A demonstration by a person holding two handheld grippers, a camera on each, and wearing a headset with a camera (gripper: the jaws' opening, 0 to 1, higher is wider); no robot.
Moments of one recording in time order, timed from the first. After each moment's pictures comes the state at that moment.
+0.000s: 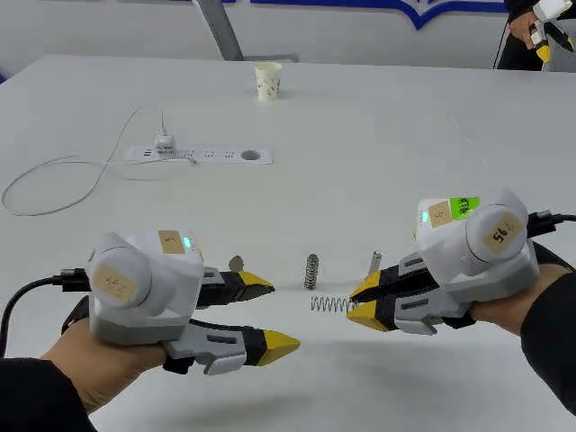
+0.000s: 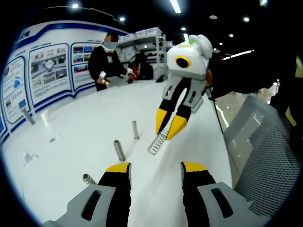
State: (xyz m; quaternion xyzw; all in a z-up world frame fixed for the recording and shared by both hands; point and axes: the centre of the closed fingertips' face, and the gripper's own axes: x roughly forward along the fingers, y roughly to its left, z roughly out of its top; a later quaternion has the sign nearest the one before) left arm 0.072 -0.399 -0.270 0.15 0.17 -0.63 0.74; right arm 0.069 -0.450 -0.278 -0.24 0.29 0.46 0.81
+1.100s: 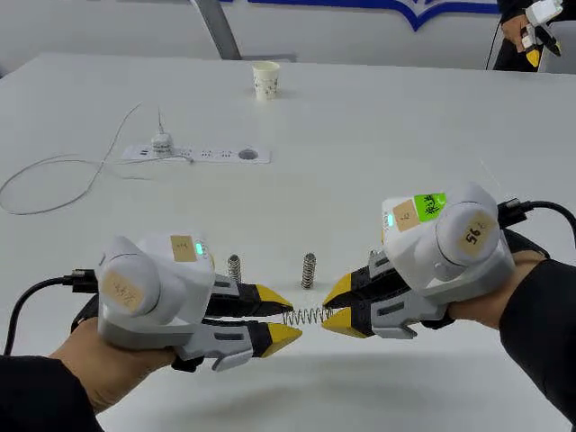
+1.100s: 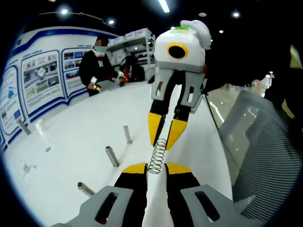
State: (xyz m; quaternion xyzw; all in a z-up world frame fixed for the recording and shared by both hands) left arm 0.059 -0.409 -0.269 0.18 0.14 -0.66 0.72; right arm 0.056 -0.422 -0.270 -0.28 0.28 0.51 0.77
